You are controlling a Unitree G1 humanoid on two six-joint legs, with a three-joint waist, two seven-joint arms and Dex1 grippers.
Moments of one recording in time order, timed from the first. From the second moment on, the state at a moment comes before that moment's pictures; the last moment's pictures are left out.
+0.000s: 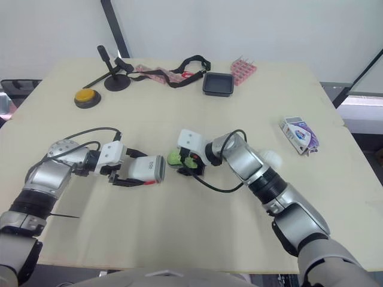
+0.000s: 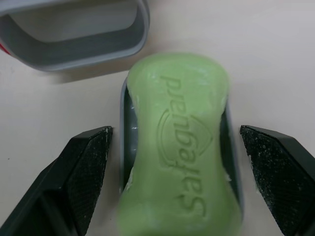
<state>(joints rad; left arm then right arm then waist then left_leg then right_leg) -0.43 0.67 -0.18 0.30 -0.16 -0.12 -1.41 -0.71 -0.34 0.58 0.05 0.05 0.69 0.91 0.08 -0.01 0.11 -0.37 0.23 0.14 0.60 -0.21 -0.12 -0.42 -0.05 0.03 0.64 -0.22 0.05</state>
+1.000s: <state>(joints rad) -0.41 0.67 -0.18 0.30 -0.17 -0.11 -1.39 -0.70 -0.49 0.59 -0.04 0.02 0.66 1.01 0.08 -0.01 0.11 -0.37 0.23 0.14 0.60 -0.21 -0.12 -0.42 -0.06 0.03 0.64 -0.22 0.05</state>
